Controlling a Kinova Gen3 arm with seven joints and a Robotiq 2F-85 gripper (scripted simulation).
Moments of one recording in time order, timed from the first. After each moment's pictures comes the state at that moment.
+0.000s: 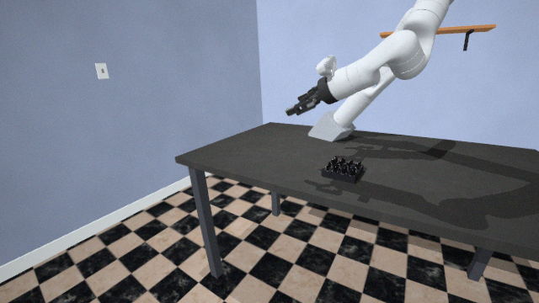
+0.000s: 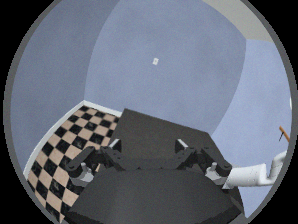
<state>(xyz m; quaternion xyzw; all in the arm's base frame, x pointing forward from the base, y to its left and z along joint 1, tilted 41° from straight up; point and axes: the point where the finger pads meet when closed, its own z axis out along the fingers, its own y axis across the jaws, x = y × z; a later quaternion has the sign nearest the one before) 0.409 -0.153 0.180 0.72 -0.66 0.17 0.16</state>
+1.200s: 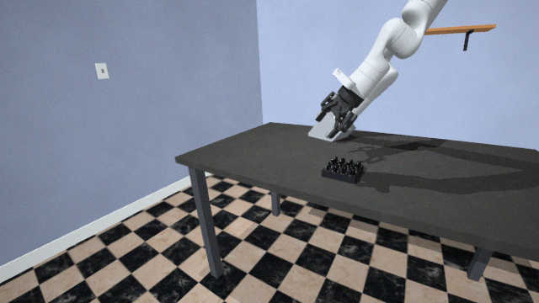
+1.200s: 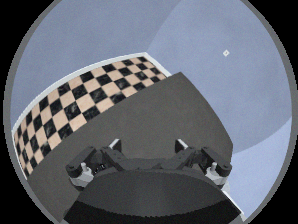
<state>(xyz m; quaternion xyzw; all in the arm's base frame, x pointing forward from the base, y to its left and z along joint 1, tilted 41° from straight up) 0.380 -0.044 0.164 0.90 -0.41 0.16 -0.07</state>
